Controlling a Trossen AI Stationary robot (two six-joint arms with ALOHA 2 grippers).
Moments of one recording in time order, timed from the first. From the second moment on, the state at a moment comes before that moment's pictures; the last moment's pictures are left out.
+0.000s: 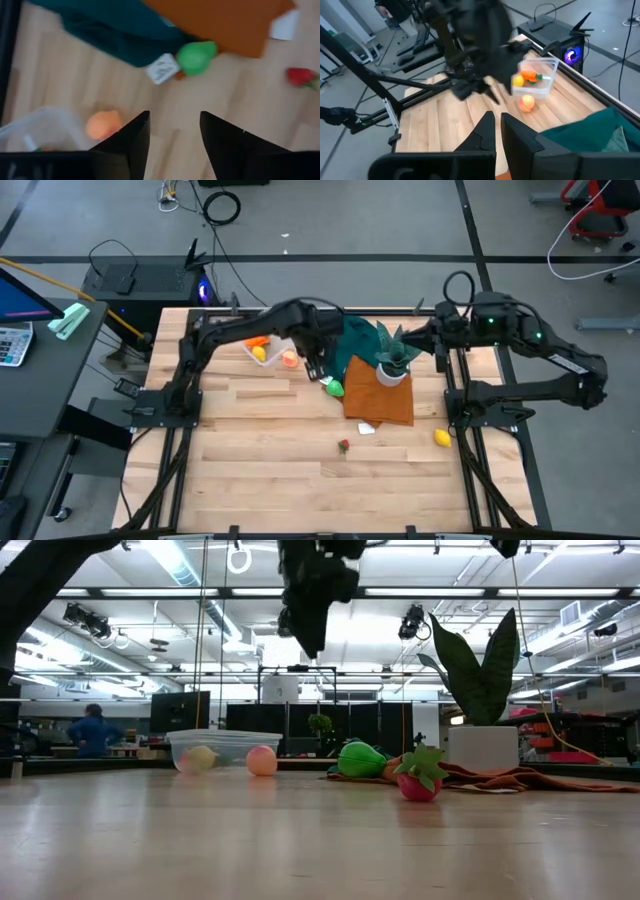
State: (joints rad) left arm 0.21 2.08 2.14 -1.36 -0.03 -0.09; right arm -0.30 0.80 1.18 -0.70 -0.18 0.31
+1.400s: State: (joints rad) left arm -0.16 2.06 2.07 -1.26 -0.11 -0.59; right arm -0.30 0.67 1.18 -0.91 -0.17 0.46
